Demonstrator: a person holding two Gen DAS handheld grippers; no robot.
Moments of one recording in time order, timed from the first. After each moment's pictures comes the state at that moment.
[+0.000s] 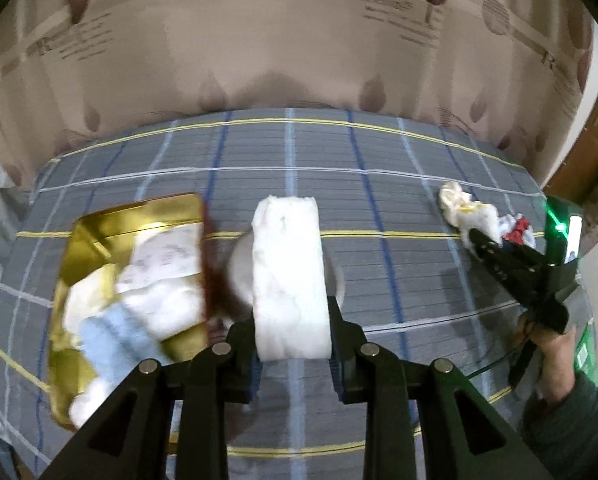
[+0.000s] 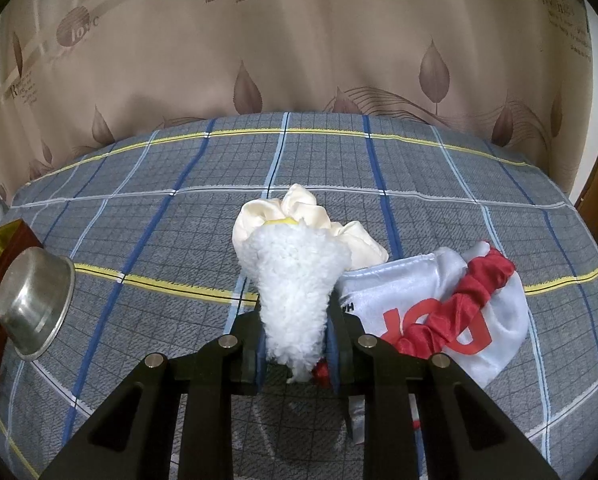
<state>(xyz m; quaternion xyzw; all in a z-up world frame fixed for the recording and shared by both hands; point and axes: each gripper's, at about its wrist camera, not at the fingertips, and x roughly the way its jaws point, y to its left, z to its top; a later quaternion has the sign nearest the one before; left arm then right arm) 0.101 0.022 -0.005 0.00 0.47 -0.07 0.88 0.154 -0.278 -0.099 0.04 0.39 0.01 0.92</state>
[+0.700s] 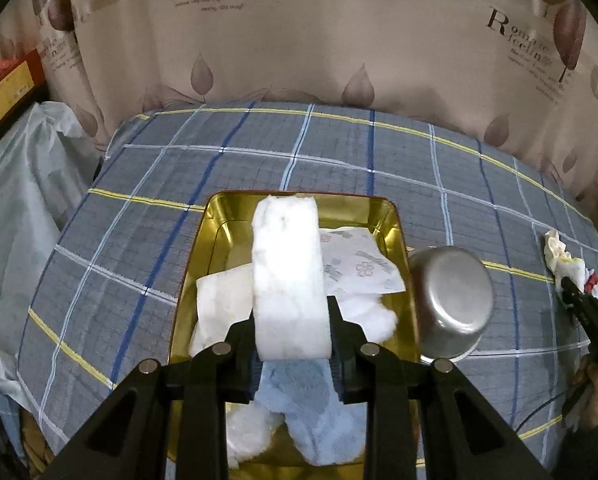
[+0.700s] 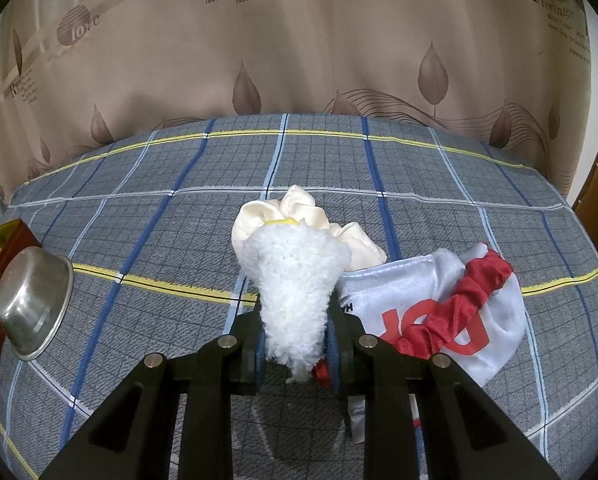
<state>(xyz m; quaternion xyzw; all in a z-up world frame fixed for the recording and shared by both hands) 0.125 0.158 -0.014 -0.04 0.49 0.04 0.87 0.153 -0.279 -0.099 0.03 0.39 0.00 0.92</state>
